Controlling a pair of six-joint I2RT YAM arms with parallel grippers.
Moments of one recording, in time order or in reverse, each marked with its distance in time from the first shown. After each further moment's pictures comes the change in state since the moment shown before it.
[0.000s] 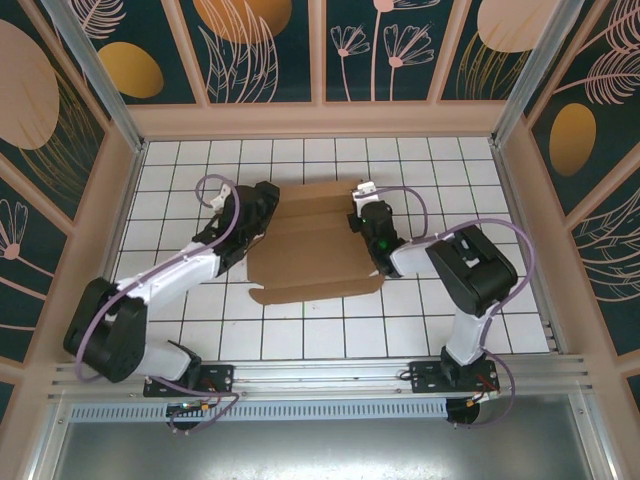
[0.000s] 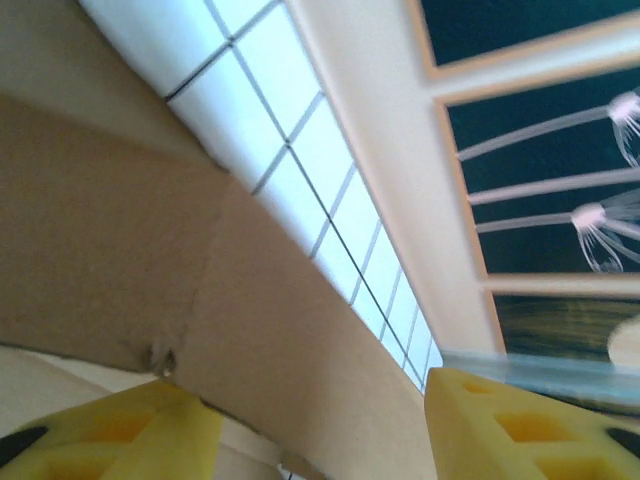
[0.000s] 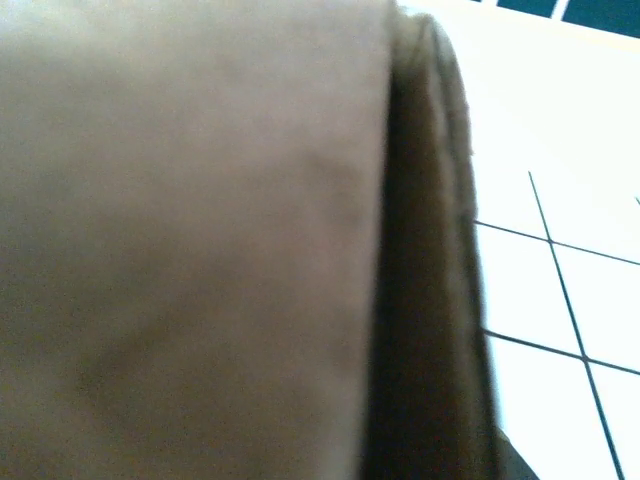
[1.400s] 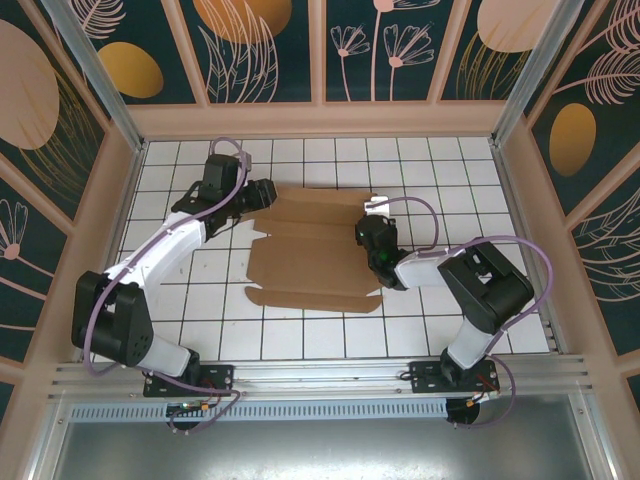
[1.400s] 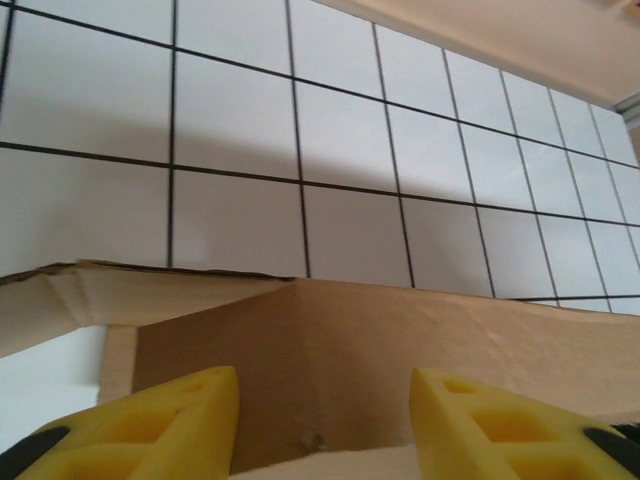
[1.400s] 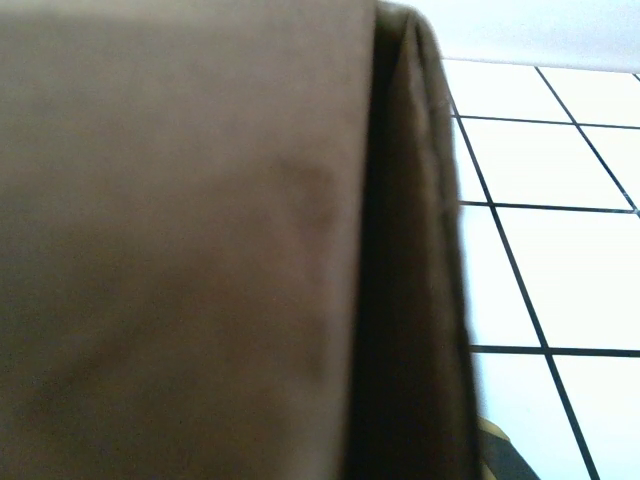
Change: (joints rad) left arm 0.195 0.132 0.297 -0.410 0.338 0.800; right arm 0.068 -0.100 -0.064 -0.198 0.177 0.231
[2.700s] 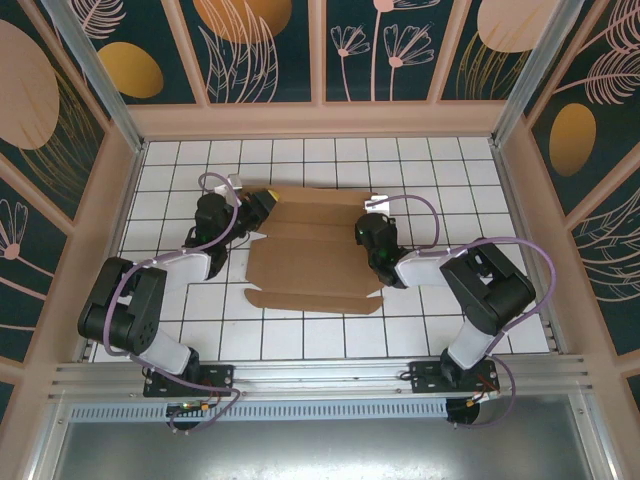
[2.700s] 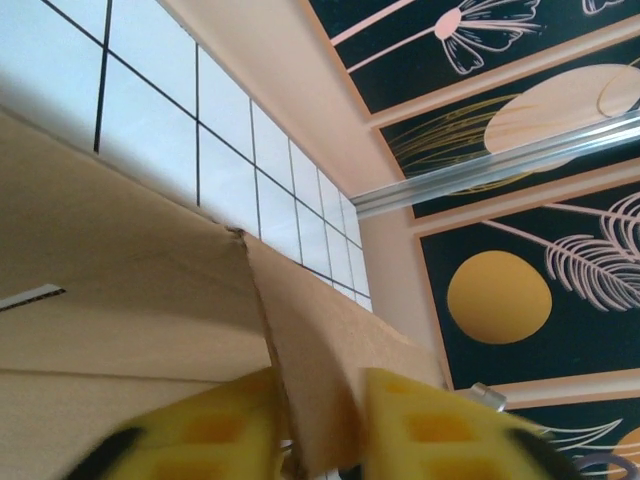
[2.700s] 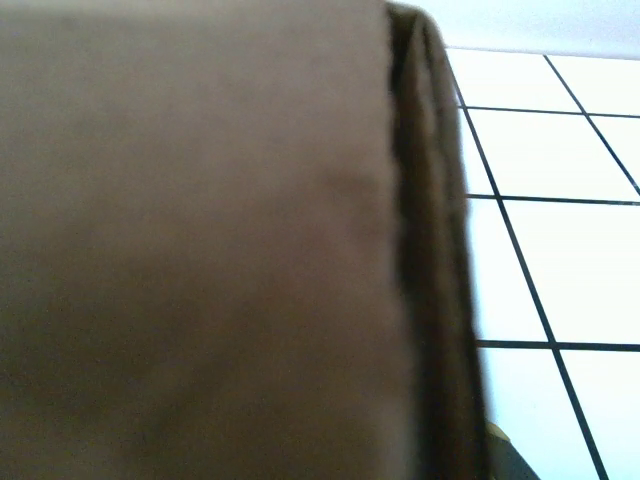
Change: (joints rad) left arm 0.036 0.050 -0.468 0.989 0.296 -0.560; right arm -0.003 -0.010 0.018 -0.048 -0.018 0.018
